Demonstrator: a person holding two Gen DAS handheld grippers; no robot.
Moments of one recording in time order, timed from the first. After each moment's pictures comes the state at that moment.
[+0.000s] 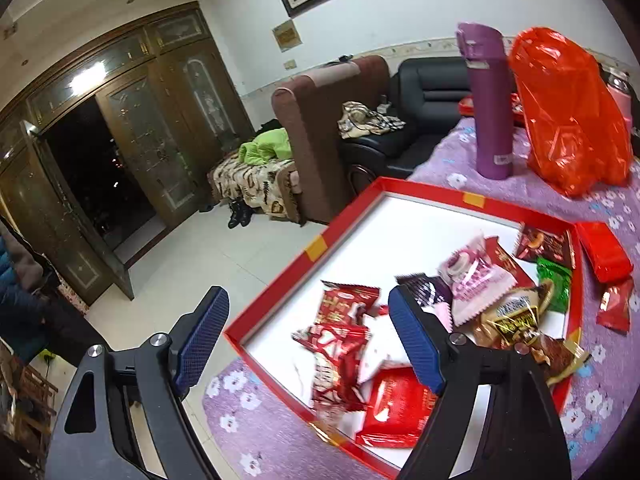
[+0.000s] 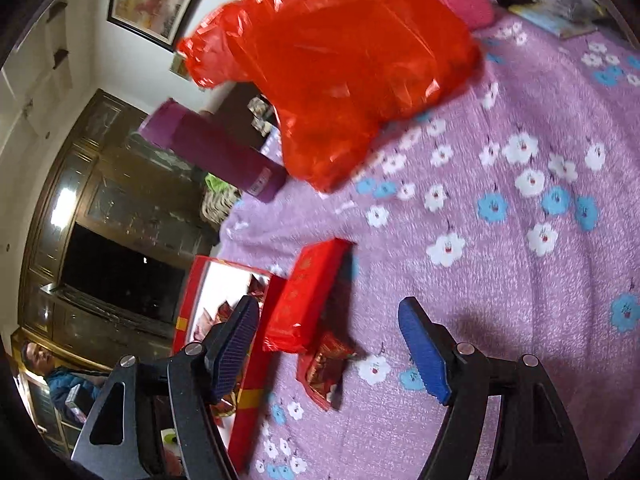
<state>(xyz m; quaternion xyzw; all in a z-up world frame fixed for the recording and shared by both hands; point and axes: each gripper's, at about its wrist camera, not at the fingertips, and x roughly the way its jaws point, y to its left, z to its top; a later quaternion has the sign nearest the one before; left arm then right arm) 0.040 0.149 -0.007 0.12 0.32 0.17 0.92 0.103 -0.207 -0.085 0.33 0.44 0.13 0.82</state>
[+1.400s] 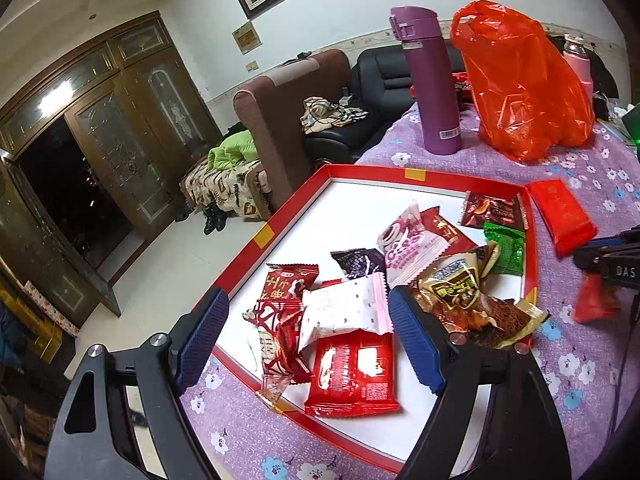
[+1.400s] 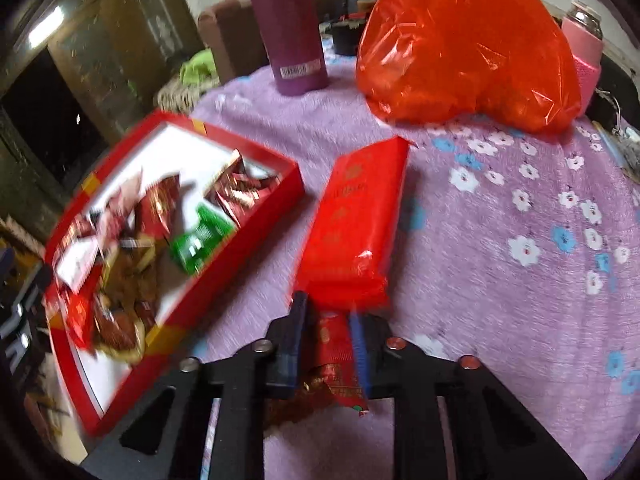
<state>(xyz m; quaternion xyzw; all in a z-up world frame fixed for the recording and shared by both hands) 0.022 0.112 -0.012 0.16 0.33 0.12 0.92 0.098 -0.080 -0.102 0.01 0.50 0.10 0.86</state>
